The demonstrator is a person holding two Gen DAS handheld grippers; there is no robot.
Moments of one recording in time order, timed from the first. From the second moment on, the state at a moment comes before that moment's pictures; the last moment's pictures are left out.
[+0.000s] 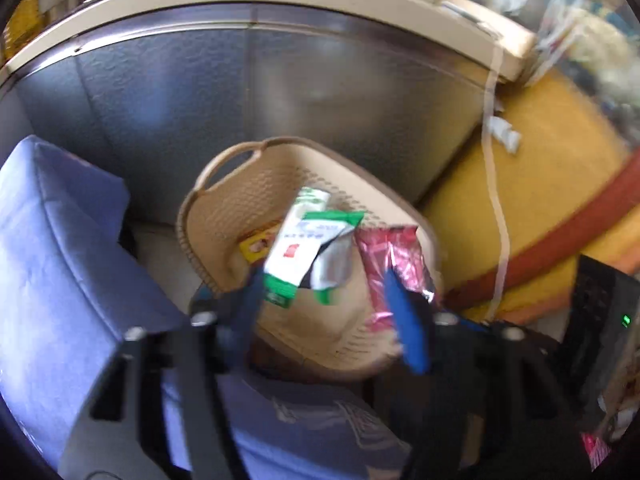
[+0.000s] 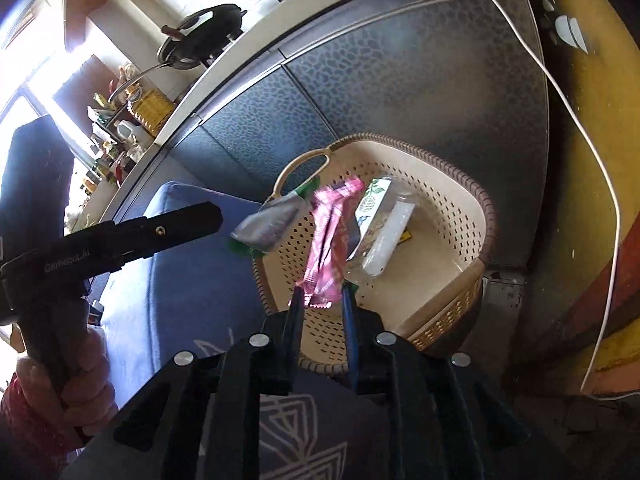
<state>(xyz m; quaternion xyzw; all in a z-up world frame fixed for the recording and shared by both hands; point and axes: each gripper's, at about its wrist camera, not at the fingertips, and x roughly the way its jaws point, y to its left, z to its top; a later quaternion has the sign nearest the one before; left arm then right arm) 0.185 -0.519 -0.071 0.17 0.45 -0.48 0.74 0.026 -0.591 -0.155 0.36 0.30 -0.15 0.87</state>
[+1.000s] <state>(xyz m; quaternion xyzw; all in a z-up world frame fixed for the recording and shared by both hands) 0.116 -0.163 -0.045 0.09 0.35 -0.31 0.88 0.051 -0.445 -0.075 0.30 0.29 -0.01 0.91</state>
